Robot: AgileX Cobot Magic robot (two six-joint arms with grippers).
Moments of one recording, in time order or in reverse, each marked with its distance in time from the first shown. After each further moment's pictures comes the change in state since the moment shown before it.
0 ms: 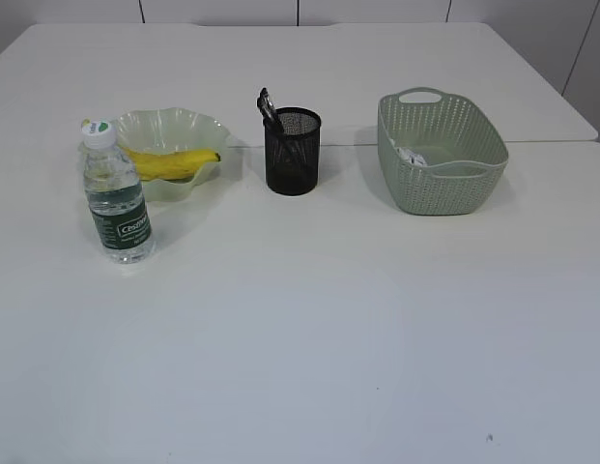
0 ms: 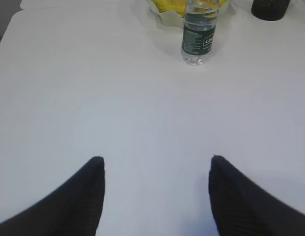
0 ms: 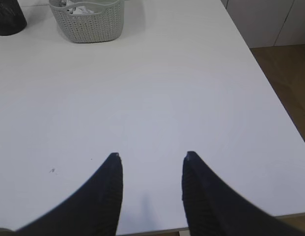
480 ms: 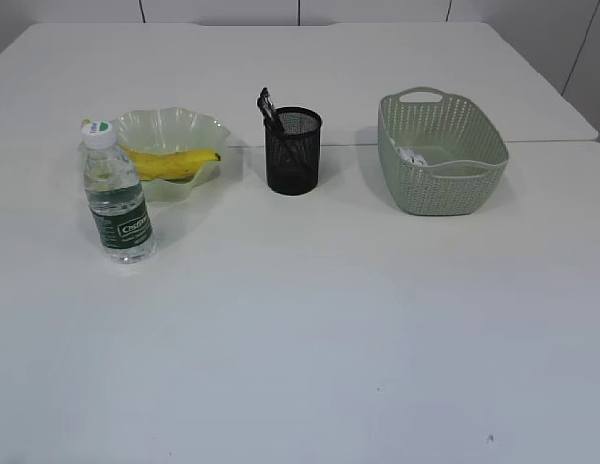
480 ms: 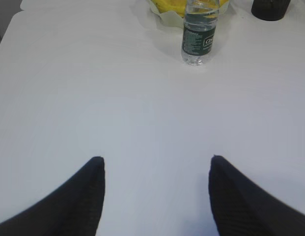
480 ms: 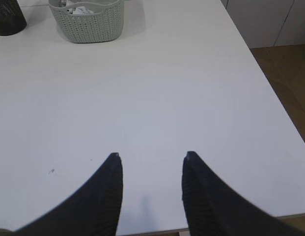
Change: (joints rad) left arm 0.000 0.000 0.000 0.000 -0.001 0.002; right arm 0.000 0.000 0.000 0.000 0.000 0.000
